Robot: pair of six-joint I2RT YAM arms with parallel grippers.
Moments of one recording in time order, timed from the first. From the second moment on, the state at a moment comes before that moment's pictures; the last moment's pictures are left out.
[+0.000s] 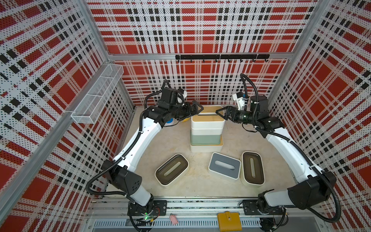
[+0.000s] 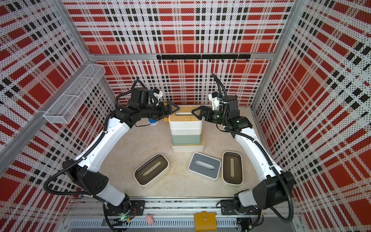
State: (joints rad) left arm -0.43 1.61 1.79 -0.74 0.45 -0.62; right arm 0.30 1.41 1.45 -0.47 -0.60 0.53
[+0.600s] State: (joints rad) left arm -0.35 1.23 1.44 -0.60 0.40 -0.56; right arm 0.22 1.10 1.25 -0.66 -0.46 0.49
